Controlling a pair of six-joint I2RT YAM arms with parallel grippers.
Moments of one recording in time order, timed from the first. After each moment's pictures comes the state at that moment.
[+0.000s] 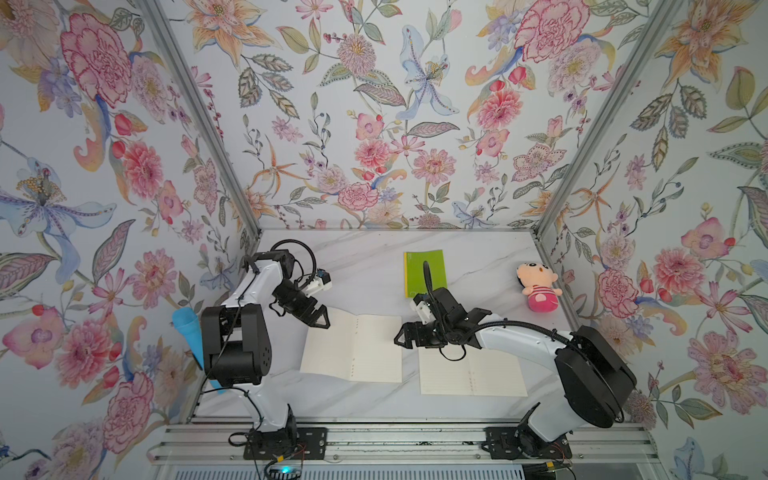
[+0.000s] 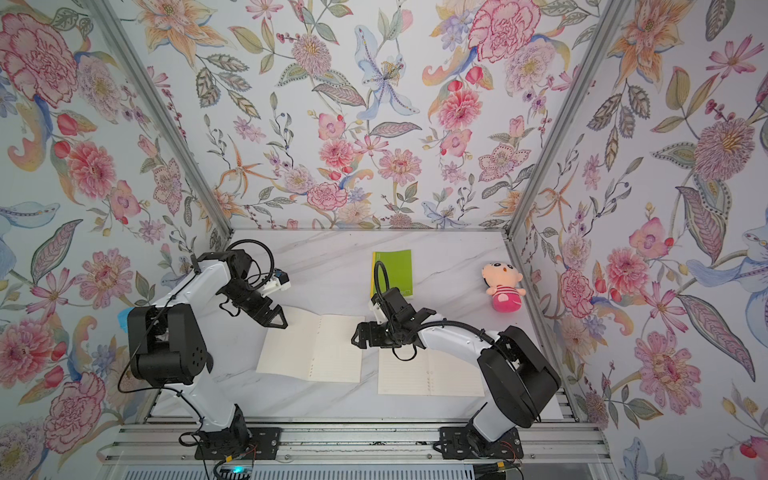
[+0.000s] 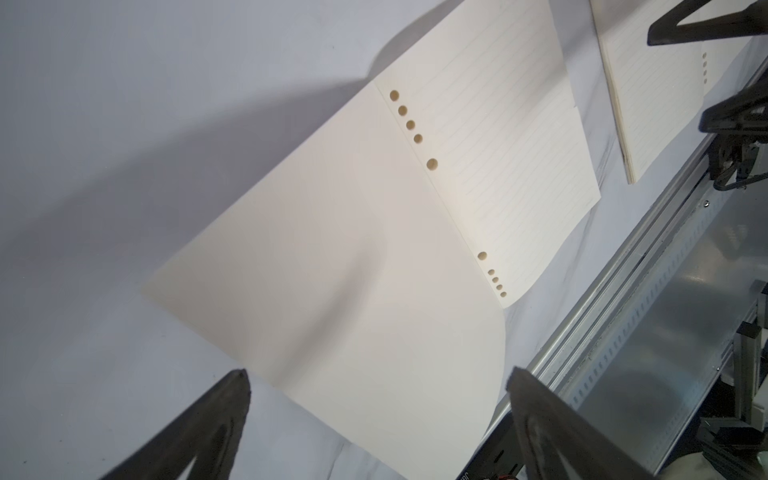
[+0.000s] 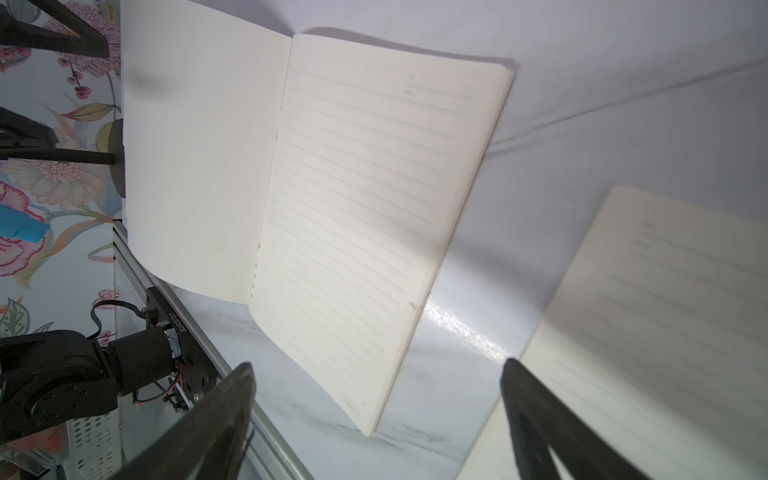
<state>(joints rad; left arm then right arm) 0.05 1.78 1.35 -1.28 0.44 0.75 0.75 1.58 0.90 -0.28 -0.38 0.61</state>
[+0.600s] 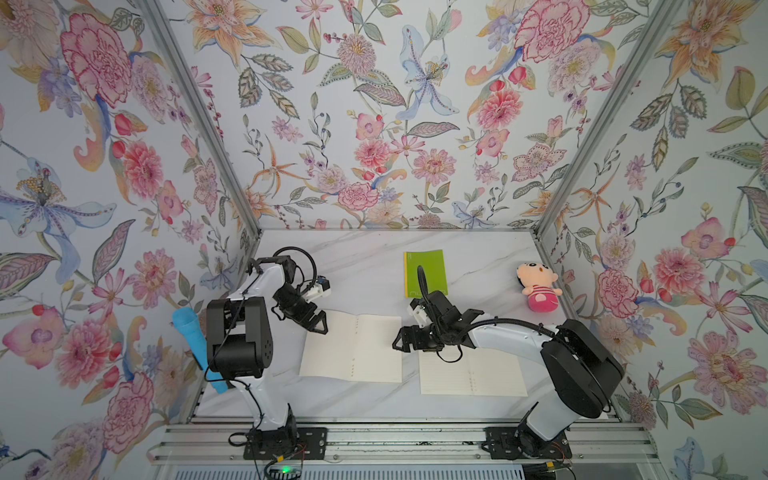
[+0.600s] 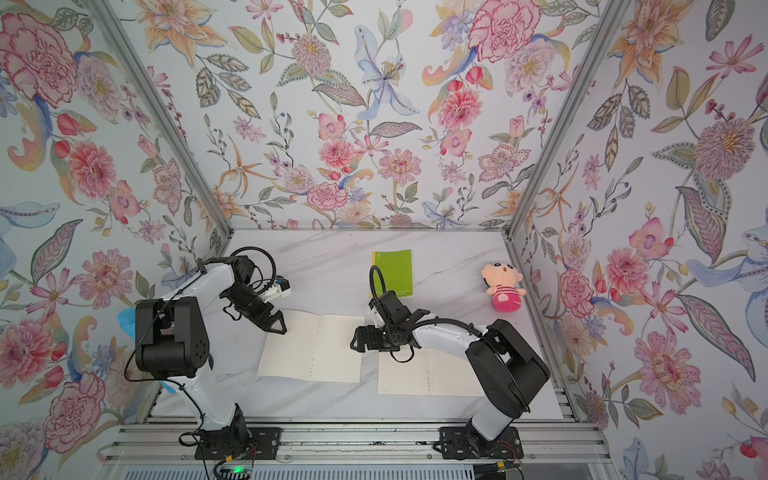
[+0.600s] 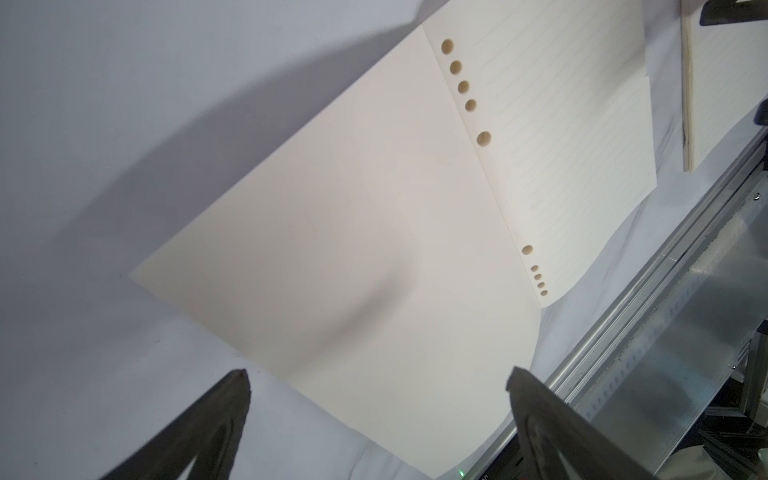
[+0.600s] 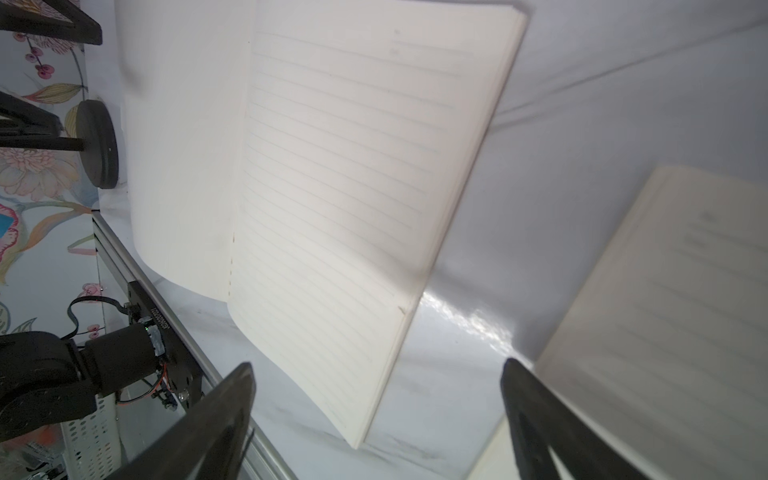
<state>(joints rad) 0.07 1.83 1.32 -1.22 0.38 0.75 0.76 1.65 0.90 -0.28 -0.39 0.61</state>
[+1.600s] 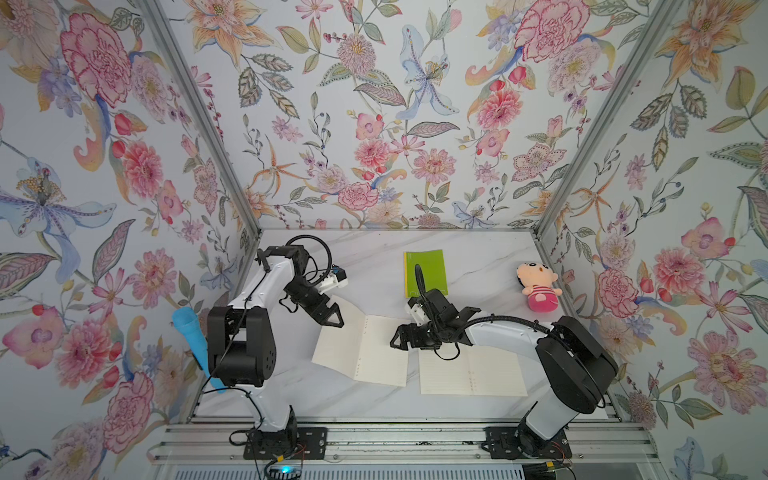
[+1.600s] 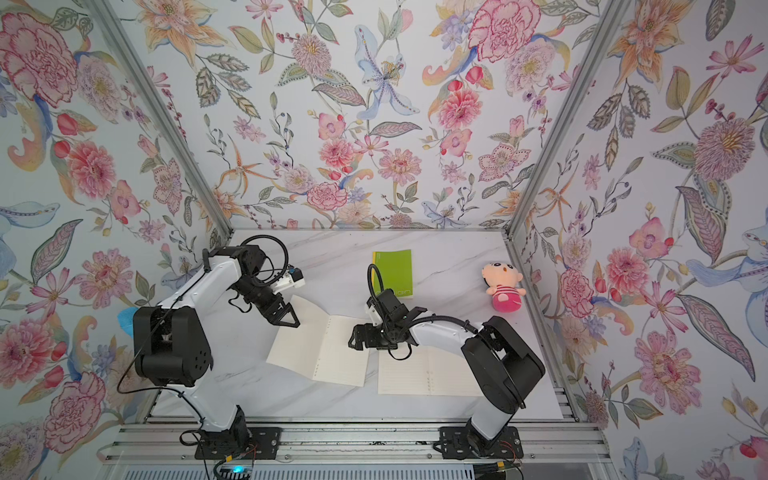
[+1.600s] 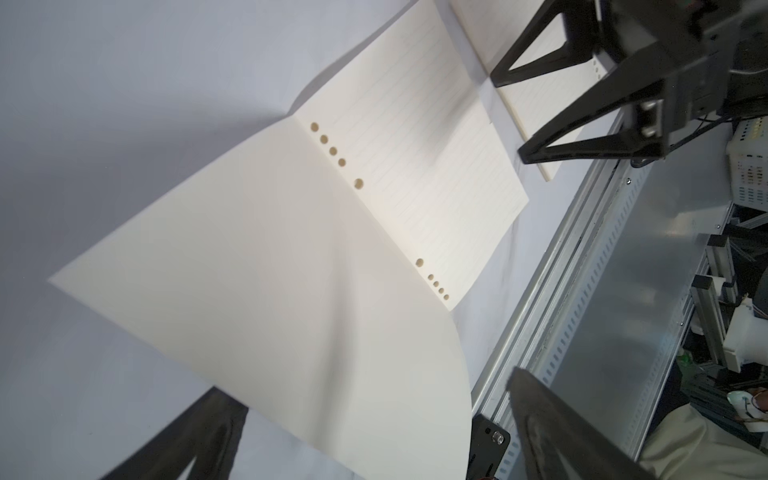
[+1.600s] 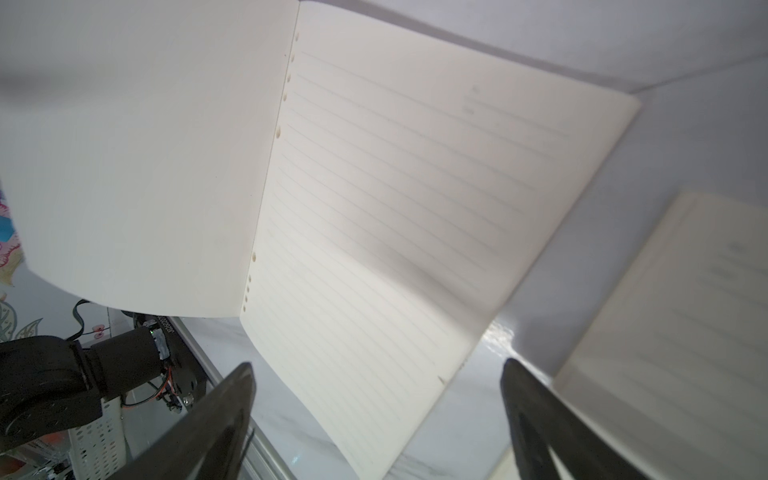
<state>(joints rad) -0.10 1.74 1.44 -1.37 0.57 0.79 0.76 1.67 0.93 -0.27 -0.40 0.61</state>
